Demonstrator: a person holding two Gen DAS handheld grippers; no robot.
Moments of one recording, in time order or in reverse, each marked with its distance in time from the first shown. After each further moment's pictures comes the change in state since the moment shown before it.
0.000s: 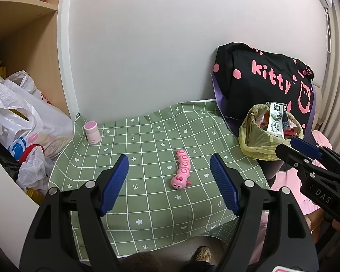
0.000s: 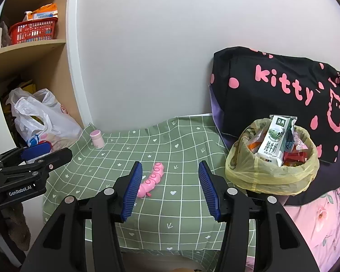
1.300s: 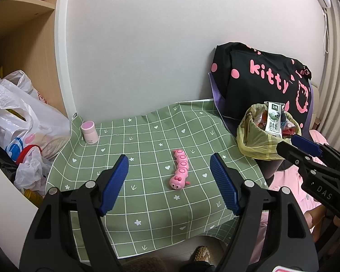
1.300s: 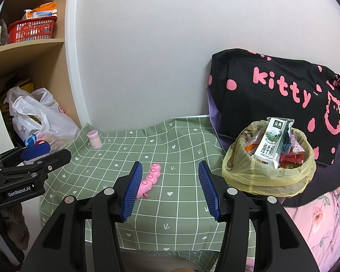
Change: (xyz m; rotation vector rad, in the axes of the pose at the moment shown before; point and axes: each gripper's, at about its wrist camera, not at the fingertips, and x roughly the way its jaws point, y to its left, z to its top) left arm 0.005 0.001 0.001 0.005 0.002 -0.022; right arm -0.002 -0.005 0.003 -0.014 -0.002 -0.006
